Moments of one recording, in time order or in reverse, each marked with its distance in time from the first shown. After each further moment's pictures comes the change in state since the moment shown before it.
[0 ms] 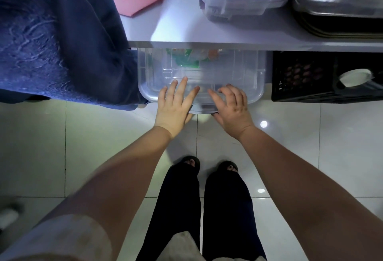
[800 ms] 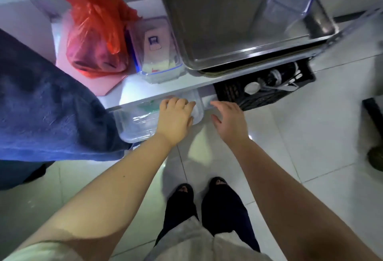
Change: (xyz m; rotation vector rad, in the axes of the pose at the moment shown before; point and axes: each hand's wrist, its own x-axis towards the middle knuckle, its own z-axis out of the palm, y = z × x) left_hand 0.071 0.077 -0.200 -0.277 -0.028 0.248; right_hand -0.027 0.013 -0.224 0.311 0.145 0.621
